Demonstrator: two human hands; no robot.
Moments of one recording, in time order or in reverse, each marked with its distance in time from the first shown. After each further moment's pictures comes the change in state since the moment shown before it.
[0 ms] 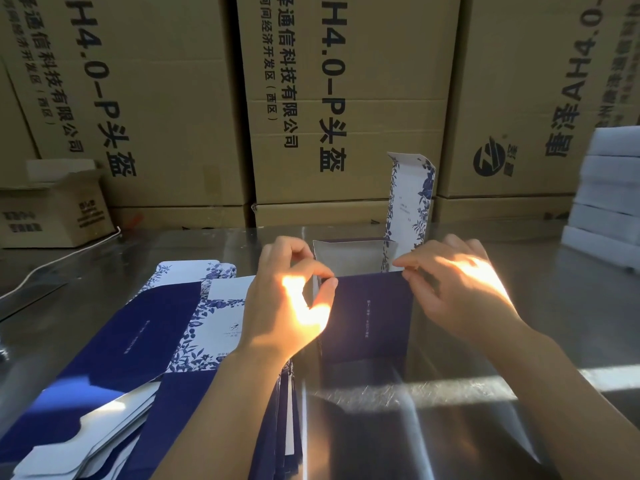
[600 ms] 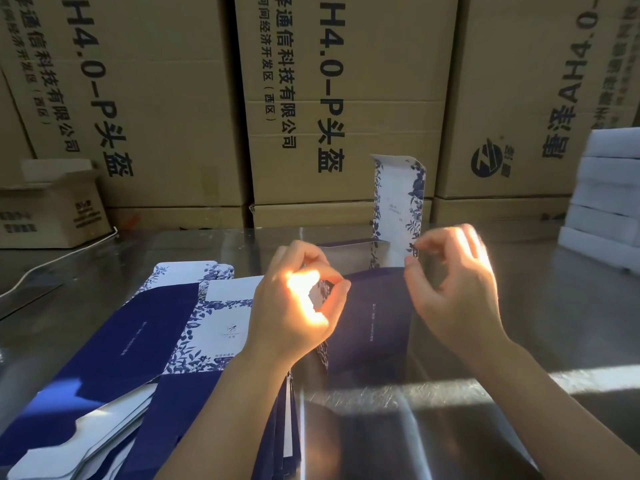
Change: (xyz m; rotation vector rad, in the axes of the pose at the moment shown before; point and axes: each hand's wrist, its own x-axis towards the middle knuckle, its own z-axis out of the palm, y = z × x) left_hand 0.000 0.009 0.002 -0.089 0.005 0.009; right_hand -0.001 -0.024 0.005 0.300 0.310 0.305
